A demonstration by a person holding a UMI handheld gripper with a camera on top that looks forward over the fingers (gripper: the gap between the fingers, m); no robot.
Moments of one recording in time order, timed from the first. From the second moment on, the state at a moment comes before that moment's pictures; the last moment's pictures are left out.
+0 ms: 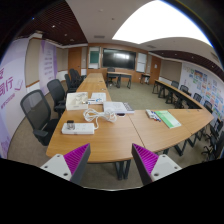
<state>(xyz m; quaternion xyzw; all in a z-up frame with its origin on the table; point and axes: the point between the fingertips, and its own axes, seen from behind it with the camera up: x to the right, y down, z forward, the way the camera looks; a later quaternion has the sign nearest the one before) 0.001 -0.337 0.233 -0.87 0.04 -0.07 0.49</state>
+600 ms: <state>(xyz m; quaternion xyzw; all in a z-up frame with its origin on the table) -0.107 -0.293 0.120 -0.89 0.00 -0.05 0.45</state>
